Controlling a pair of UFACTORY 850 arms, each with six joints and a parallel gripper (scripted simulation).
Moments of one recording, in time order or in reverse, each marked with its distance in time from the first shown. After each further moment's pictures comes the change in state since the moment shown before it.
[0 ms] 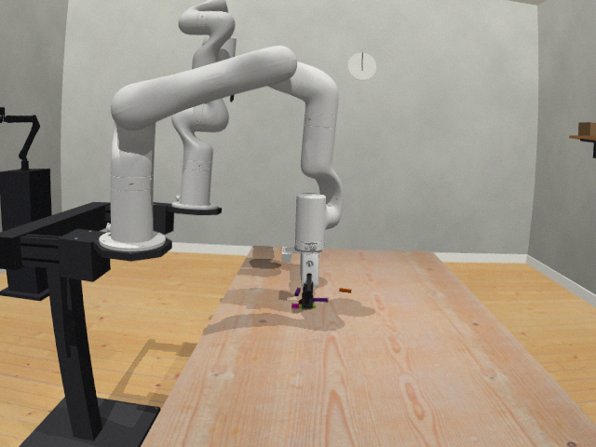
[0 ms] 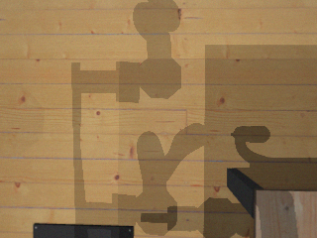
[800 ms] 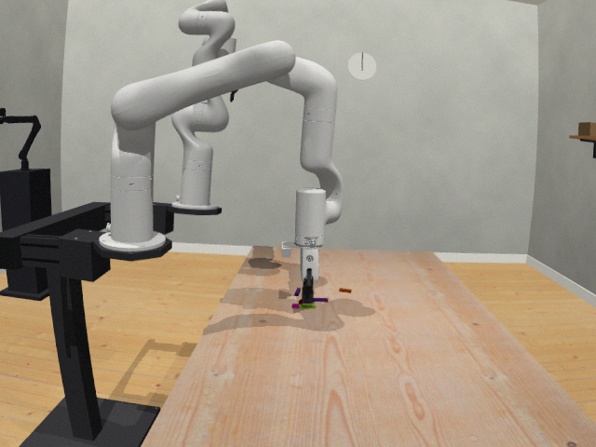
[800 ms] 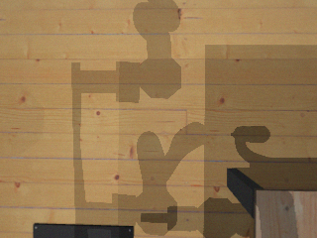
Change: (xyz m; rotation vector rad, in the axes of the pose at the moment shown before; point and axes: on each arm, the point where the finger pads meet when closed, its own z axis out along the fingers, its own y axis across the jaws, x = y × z) left arm 0.000 0.000 0.000 0.000 0.000 0.000; right arm 0.000 0.000 -0.015 -0.003 -0.004 0.000
